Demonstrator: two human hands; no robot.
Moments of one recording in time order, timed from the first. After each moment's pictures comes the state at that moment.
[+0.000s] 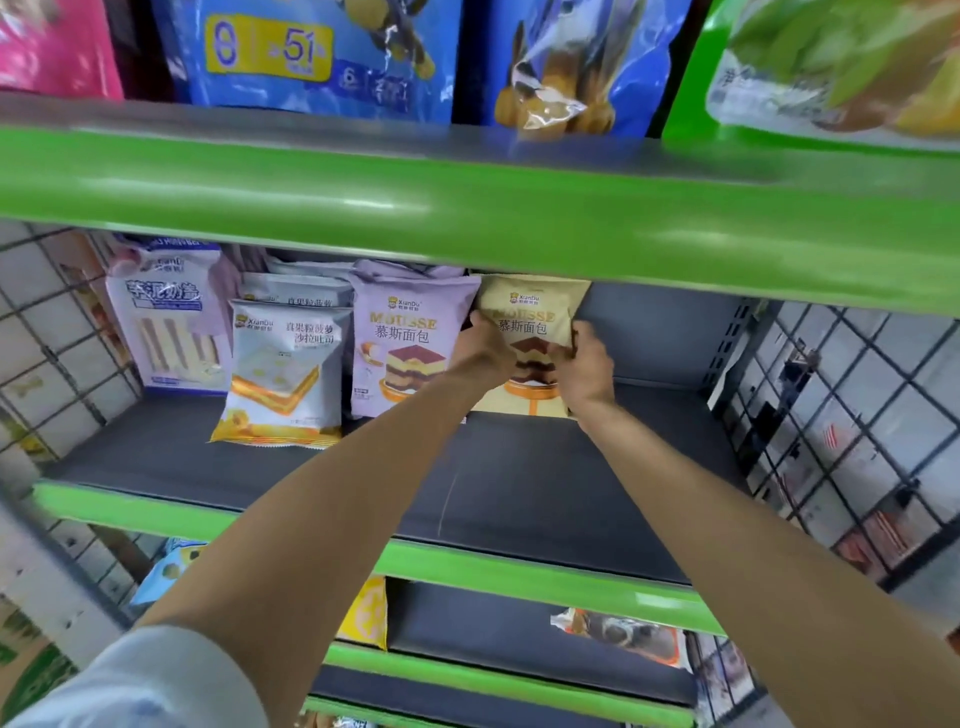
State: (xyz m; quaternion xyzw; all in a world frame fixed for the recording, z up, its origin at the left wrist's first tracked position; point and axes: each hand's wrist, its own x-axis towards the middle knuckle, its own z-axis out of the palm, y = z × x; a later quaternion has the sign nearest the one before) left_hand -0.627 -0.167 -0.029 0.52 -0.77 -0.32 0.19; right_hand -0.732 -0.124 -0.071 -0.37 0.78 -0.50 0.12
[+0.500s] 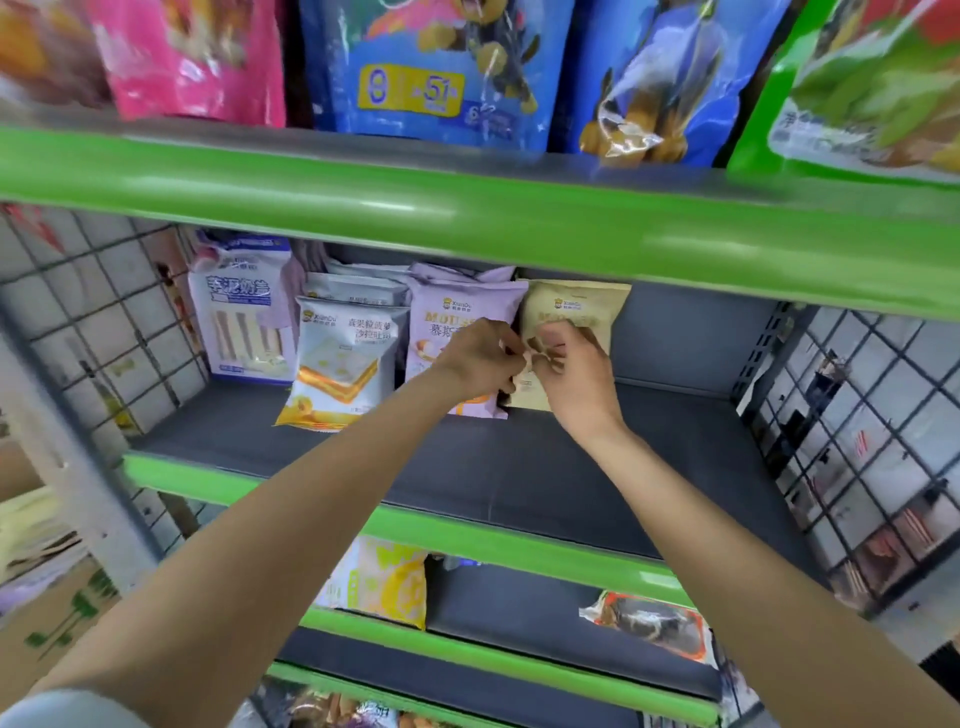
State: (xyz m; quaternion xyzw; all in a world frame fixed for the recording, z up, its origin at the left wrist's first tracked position) left_hand -0.548 -0.158 -0.013 0.42 -0.80 -0.39 0.21; right_hand -0.654 -0.095 -0.043 -0.52 0.73 -0.45 0.04
